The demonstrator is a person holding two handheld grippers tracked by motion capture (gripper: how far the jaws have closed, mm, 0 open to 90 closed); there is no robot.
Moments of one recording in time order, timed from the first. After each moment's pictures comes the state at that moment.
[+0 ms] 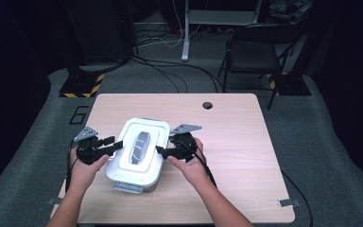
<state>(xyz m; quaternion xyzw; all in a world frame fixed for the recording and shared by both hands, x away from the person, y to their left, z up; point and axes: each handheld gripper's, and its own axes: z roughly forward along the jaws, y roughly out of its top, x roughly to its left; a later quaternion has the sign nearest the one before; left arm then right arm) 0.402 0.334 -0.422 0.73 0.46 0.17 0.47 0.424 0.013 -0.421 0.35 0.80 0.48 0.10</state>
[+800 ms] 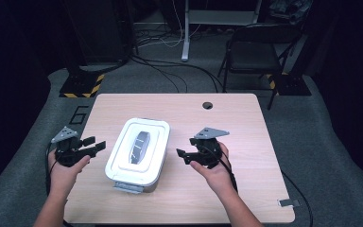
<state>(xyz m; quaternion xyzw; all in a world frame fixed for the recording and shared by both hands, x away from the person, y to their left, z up) 0.382 0.383 -0.407 0.71 0.49 0.20 0.46 0.391 -0.055 -0.396 0.36 0.79 0.48 0.13</state>
